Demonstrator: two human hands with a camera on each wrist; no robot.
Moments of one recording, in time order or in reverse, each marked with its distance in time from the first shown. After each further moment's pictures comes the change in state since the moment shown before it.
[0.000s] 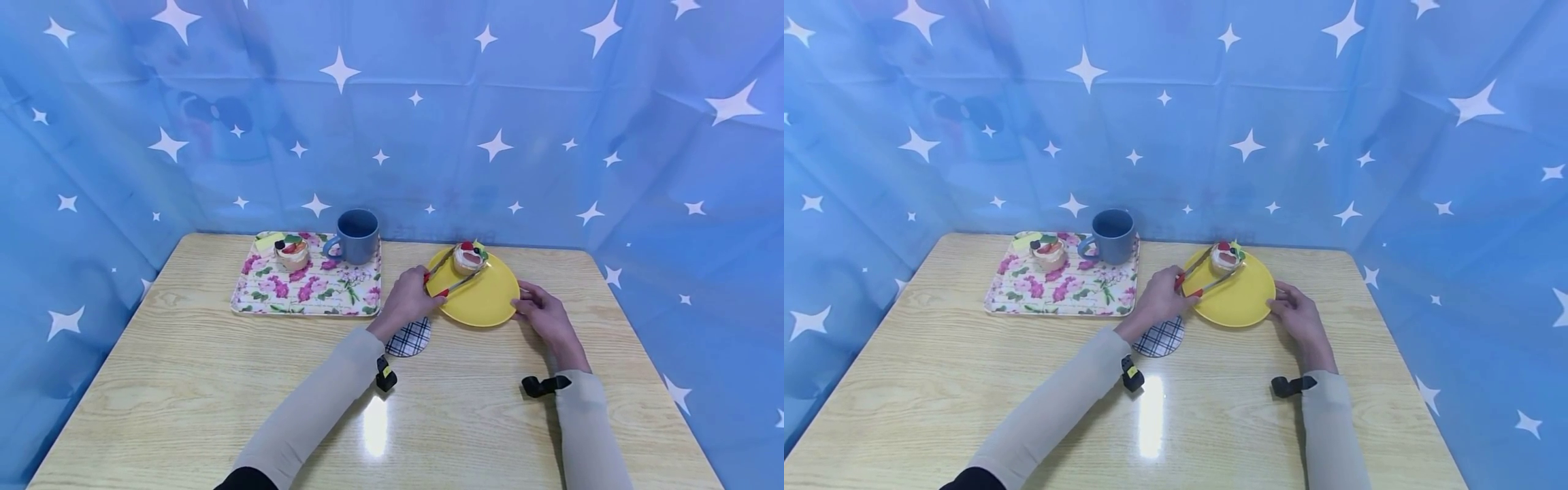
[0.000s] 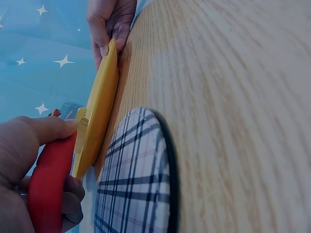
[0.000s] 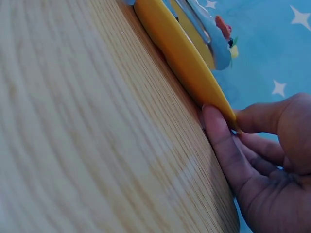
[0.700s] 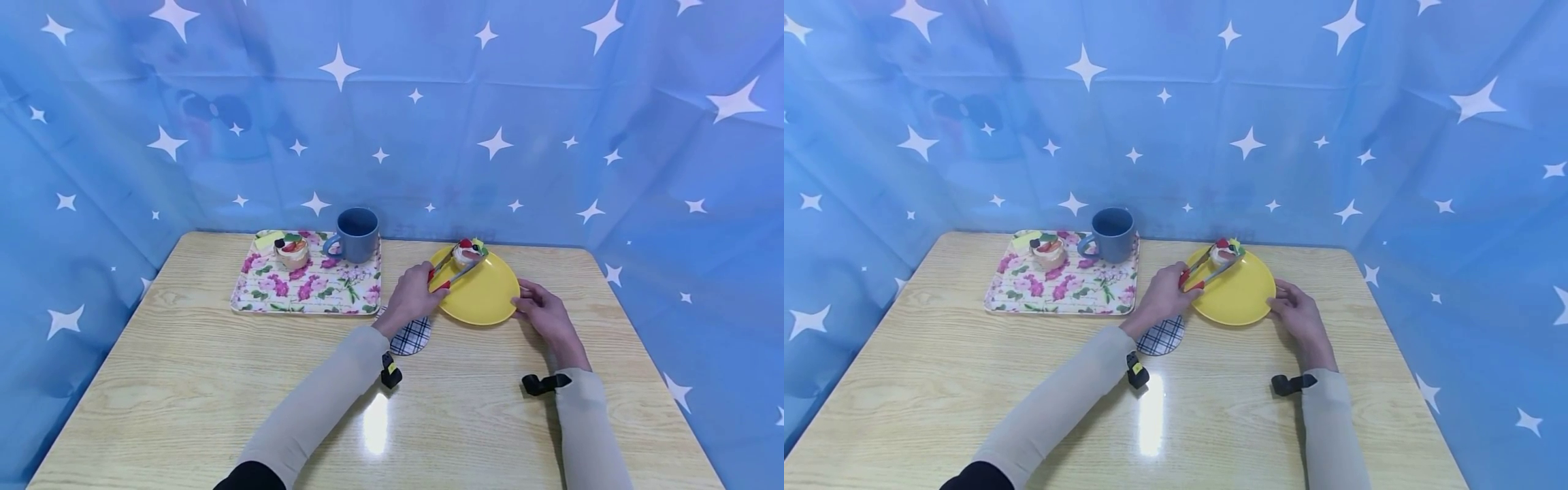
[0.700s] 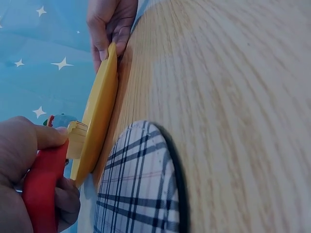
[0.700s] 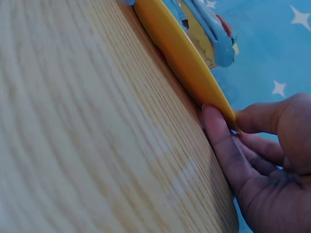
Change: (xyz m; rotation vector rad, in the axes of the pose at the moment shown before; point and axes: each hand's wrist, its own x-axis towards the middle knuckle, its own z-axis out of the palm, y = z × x) left_hand 0.004 0.004 0.005 0.051 0.043 0.061; right_hand 0.001 0.000 0.001 -0.008 0.003 0.011
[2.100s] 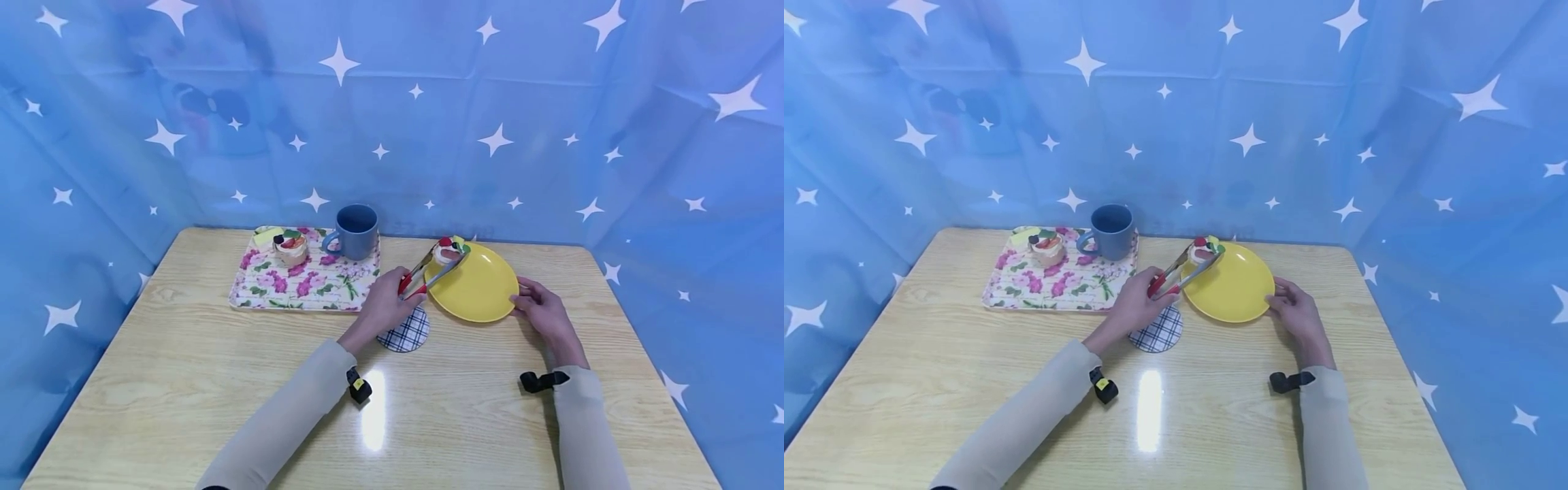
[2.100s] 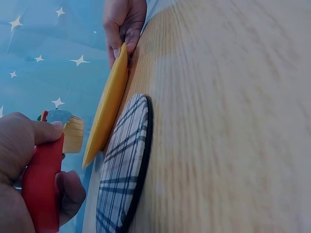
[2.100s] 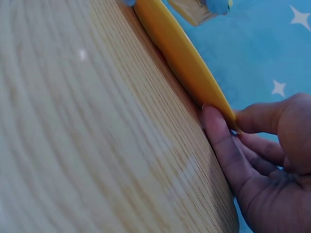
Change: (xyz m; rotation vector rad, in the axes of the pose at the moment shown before) left_hand -0.039 -0.030 -0.032 -0.102 0.009 -0.032; right_hand -0.004 -0.004 0.001 -0.011 0.011 0.005
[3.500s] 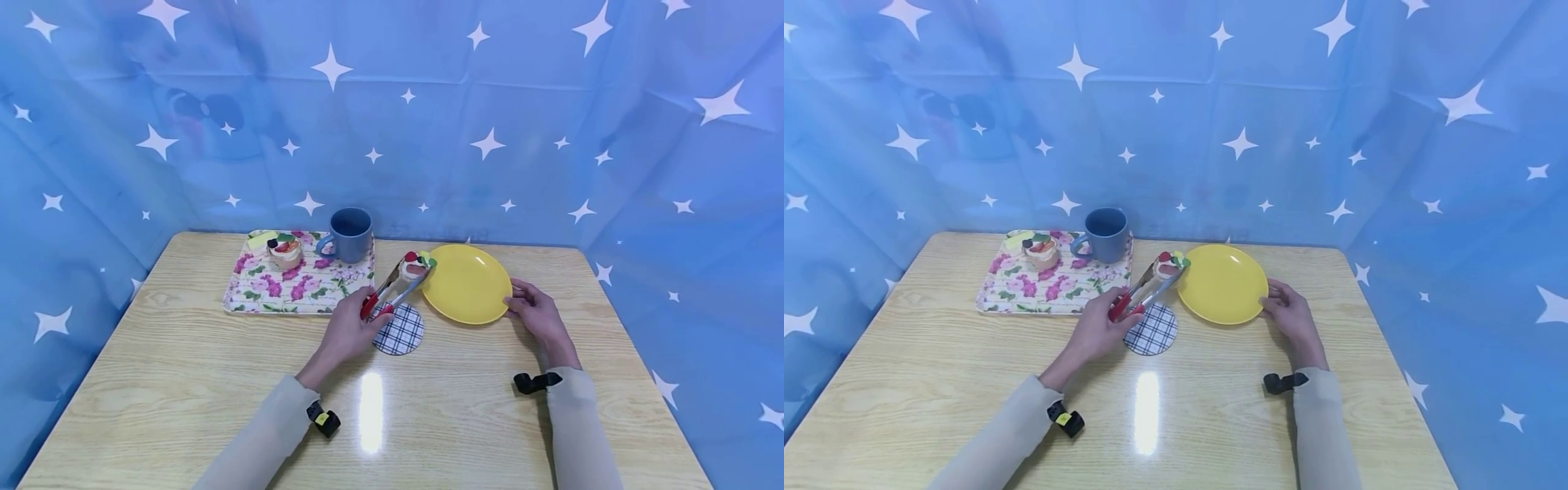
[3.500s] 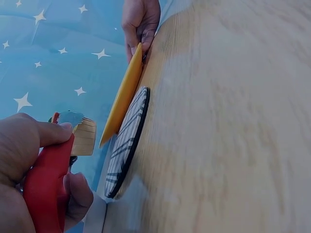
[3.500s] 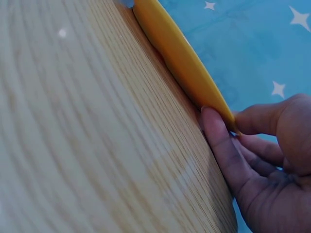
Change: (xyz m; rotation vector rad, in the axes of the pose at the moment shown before) left_hand -0.050 -0.033 -0.023 -0.061 0.095 0.018; right_hand 0.003 0.007 -0.003 0.013 -0.006 -0.029
